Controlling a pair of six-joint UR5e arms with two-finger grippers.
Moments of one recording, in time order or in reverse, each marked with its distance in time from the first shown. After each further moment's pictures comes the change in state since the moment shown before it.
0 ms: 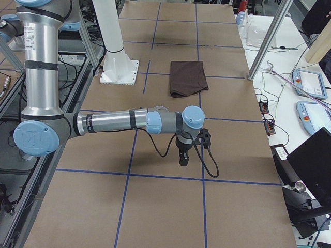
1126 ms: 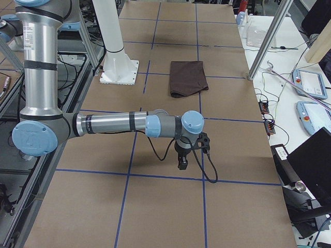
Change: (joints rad) left arm 0.002 -0.039 -0.030 -0.005 -0.119 -0.110; right arm 0.007 0.001 -0.019 0.000 -0.003 -0.029
